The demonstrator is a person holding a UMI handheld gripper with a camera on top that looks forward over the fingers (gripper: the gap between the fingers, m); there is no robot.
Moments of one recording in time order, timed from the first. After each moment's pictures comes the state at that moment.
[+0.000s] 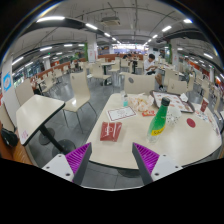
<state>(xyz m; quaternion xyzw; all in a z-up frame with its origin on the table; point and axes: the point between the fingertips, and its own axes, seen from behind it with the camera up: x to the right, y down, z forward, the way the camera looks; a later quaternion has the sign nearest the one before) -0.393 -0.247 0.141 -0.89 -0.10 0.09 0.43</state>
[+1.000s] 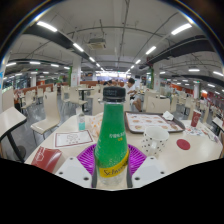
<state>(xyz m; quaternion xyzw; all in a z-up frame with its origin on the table) -0.256 -0.029 0.069 -0.81 -0.04 0.00 0.58</state>
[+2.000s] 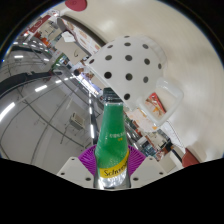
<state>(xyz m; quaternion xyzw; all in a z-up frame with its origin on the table) -0.234 0.048 0.178 -0.41 0.52 0.74 0.11</state>
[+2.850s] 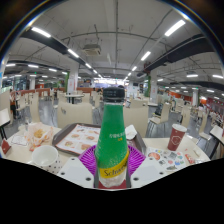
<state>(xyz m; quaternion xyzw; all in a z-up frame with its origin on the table) 0.070 0.101 0.109 -0.79 -0.05 -0.01 0.62</state>
